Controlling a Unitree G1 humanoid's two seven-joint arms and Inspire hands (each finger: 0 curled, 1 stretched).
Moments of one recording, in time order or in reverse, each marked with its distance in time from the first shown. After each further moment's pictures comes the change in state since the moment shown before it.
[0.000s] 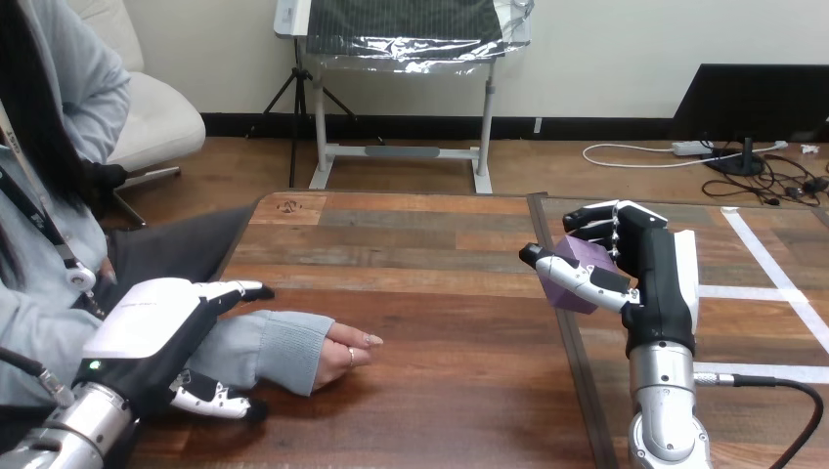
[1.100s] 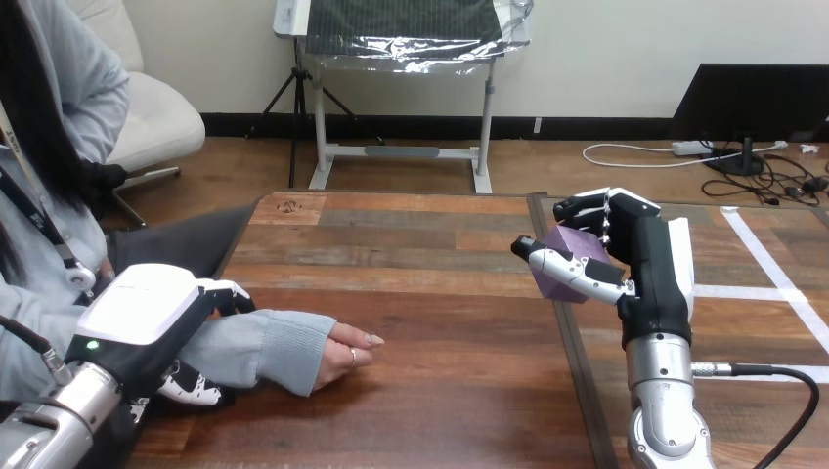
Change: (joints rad) left arm -0.148 0.061 -0.170 0.163 0.139 0.049 0.170; right arm 0.000 0.001 0.000 -0.030 0.012 -0.037 0.051
